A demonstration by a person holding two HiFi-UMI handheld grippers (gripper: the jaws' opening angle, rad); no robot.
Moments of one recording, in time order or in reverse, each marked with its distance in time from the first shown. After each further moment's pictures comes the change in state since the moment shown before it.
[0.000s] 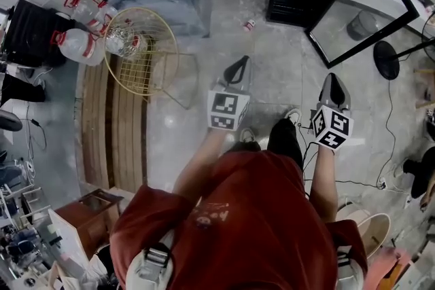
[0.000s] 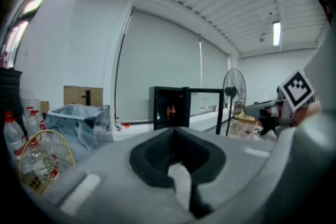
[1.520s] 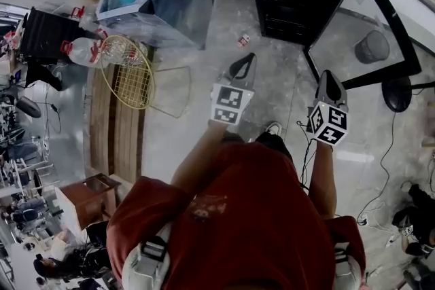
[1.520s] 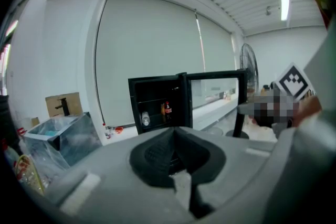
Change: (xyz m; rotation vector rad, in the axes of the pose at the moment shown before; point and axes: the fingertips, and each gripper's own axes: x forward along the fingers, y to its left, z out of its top) left arm 0.352 -0.096 0.055 0.110 0.132 0.070; right arm 0.268 -0.253 0.029 0.098 0.076 0.201
